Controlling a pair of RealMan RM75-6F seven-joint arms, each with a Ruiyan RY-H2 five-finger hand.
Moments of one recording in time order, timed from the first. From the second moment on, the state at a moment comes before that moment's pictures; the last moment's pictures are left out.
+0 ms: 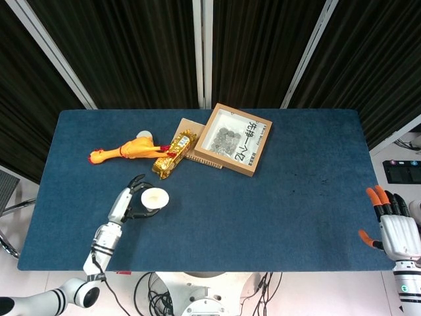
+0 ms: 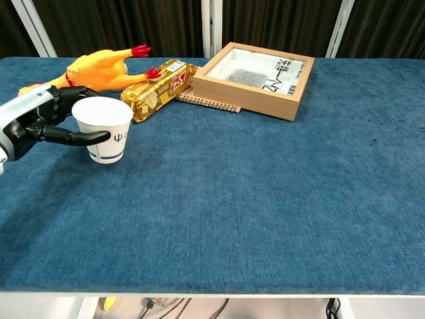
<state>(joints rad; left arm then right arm) -0.47 -1.73 -0.12 -1.21 1.41 1.20 -0.71 0.07 -1.13 0.06 -1.58 -1.41 1.40 -0.07</state>
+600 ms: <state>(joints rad) -0.47 -1.73 -0.09 -1.17 1.47 1.18 -0.78 0.07 -1.13 0.06 -1.57 -1.41 1.40 -0.06</state>
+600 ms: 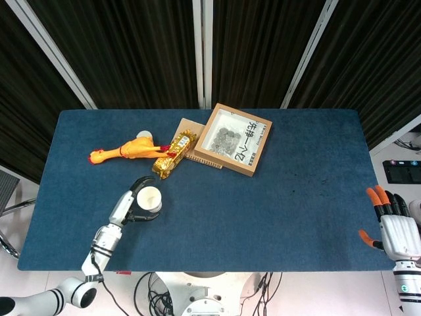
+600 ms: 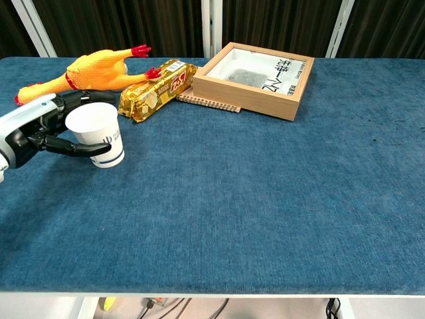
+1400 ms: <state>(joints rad) -0.28 -1.24 -0.04 -1.50 1.51 1.47 -0.09 0.06 -1.12 0.07 -1.59 -1.43 1.45 -0.09</state>
